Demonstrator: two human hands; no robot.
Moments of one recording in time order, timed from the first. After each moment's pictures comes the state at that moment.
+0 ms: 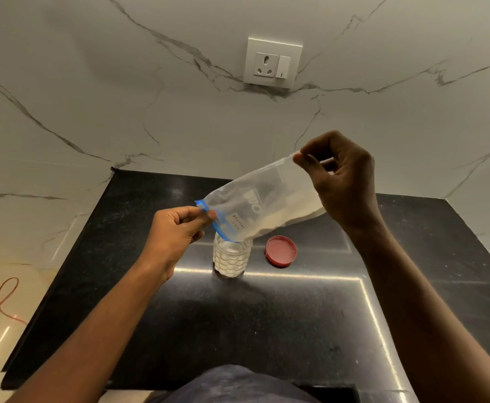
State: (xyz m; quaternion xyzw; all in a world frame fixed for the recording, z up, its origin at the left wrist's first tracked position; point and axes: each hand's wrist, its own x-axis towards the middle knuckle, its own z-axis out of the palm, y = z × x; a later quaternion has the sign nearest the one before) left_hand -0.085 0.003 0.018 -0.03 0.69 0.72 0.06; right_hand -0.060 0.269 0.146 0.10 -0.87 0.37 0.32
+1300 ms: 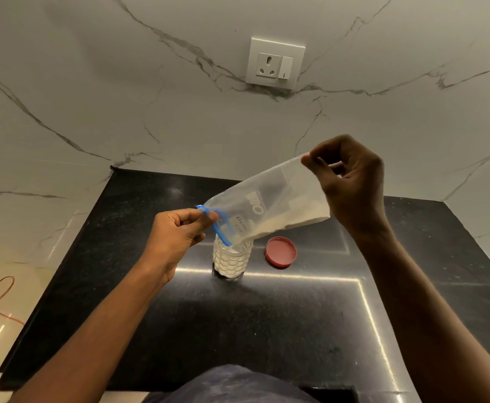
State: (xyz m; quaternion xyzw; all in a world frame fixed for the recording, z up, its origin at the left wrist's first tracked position) left_hand -0.085 0.001 0.015 -0.03 0.67 0.73 0.08; right_hand -0.057 0.268 0.142 0.08 -0.86 0.38 0.34
